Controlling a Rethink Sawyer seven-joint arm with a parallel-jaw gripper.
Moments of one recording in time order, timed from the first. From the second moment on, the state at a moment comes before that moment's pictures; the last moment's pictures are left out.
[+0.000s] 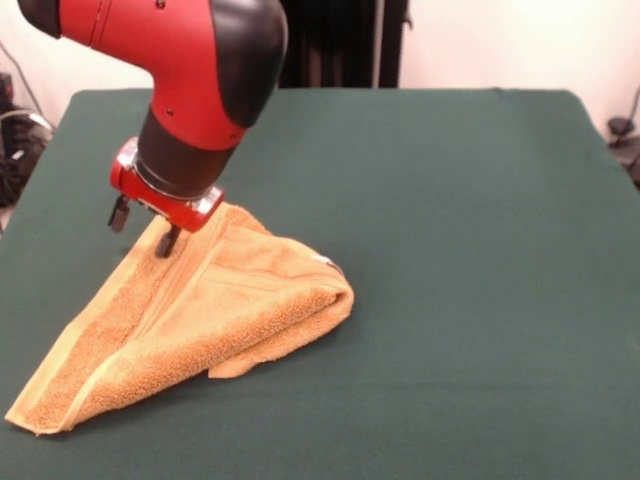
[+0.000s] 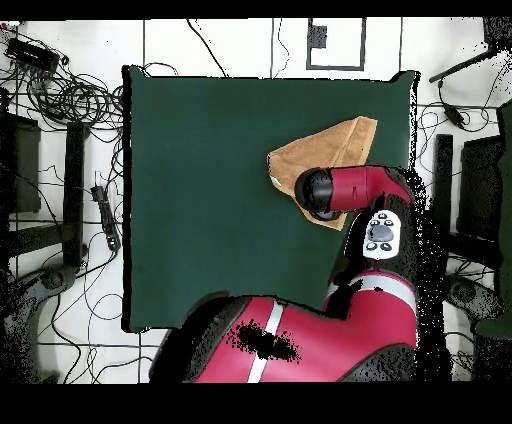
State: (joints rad) arm -0.21 -0.23 -0.23 1.15 -0.44 0.68 2.13
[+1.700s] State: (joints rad) arm -0.39 -0.35 -0.13 1.37 -0.42 0.53 2.13
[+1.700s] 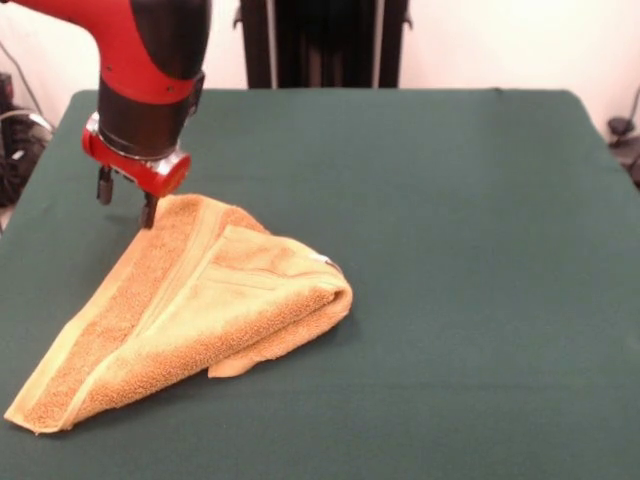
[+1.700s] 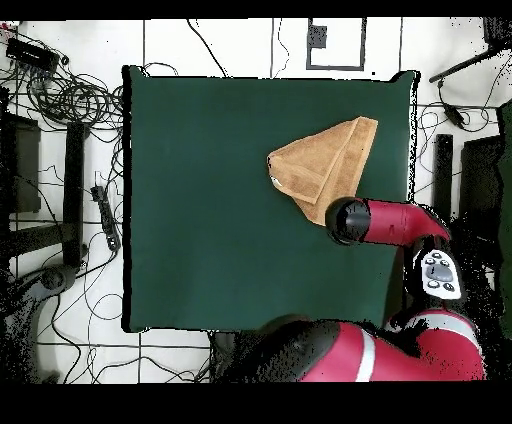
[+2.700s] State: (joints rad) arm -0.42 -0.39 -0.09 1.39 -0.44 0.50 2.13
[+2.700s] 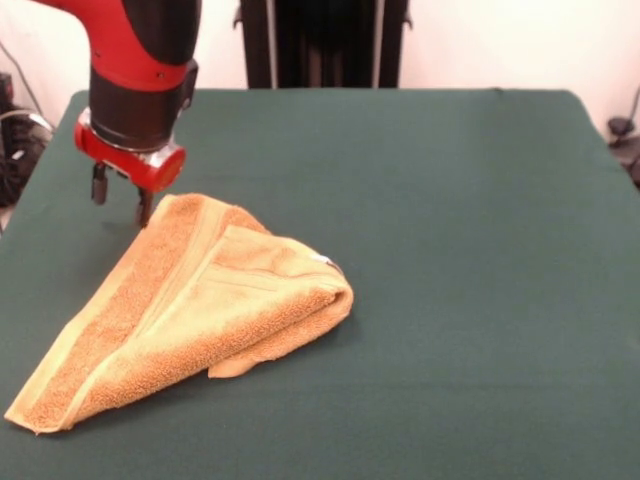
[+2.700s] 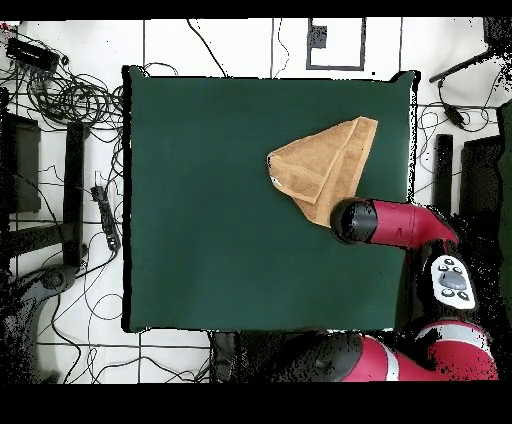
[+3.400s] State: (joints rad) arm -0.56 -0.47 0.08 1.43 -0.44 0.42 2.13
